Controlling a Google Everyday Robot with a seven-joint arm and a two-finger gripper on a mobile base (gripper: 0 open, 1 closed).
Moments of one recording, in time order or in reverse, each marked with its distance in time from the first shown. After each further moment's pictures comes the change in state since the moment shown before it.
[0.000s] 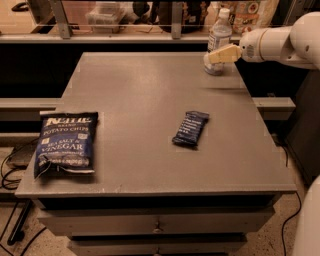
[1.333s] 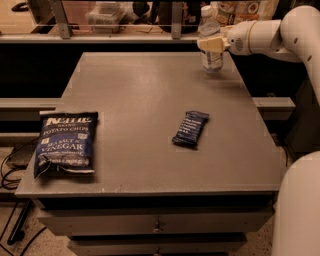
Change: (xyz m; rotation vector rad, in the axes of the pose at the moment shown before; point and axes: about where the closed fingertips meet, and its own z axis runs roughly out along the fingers) arm -0.037 0.031 0.030 -0.156 -0.104 -0.057
